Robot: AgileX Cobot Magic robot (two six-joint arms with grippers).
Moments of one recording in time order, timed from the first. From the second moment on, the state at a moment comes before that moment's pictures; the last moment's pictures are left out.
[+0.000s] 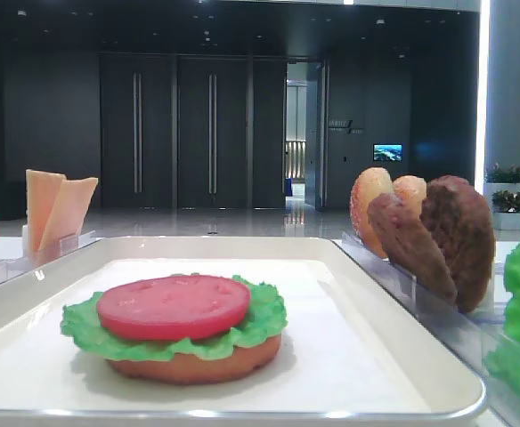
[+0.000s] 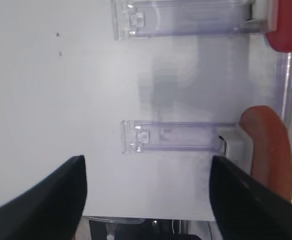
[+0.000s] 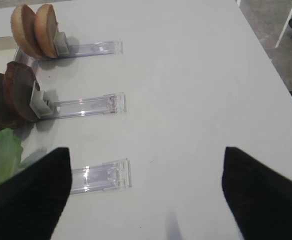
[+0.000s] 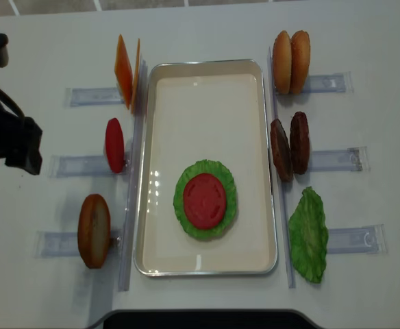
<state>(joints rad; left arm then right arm) -0.04 1.27 -0.99 0.13 1.21 -0.07 0.07 -0.01 -0.51 -0.05 1.14 0.12</state>
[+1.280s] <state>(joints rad) -0.04 0.26 -0.47 0.13 1.11 -0.10 0.07 -0.01 -0.51 -0.05 1.14 0.12</state>
